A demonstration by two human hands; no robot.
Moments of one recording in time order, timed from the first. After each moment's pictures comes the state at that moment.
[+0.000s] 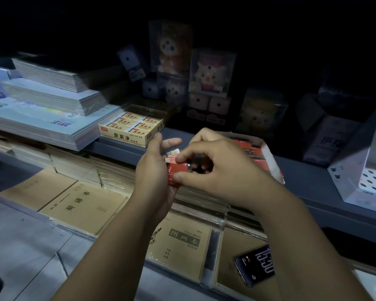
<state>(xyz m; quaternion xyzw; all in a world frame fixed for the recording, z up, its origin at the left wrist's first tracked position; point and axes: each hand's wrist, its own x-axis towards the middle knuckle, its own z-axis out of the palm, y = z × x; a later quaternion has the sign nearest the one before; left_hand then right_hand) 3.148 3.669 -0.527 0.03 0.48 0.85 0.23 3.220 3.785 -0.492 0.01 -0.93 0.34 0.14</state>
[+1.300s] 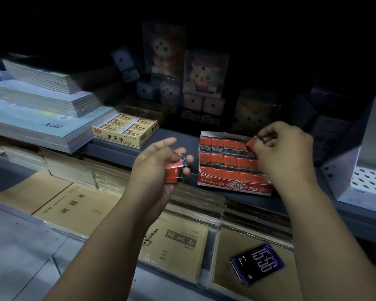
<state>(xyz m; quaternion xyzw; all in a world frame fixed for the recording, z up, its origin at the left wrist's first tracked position) 3.147 3.670 -0.524 0.05 0.41 0.87 0.28 3.233 3.882 -0.510 -0.29 -0.85 0.19 0.39</state>
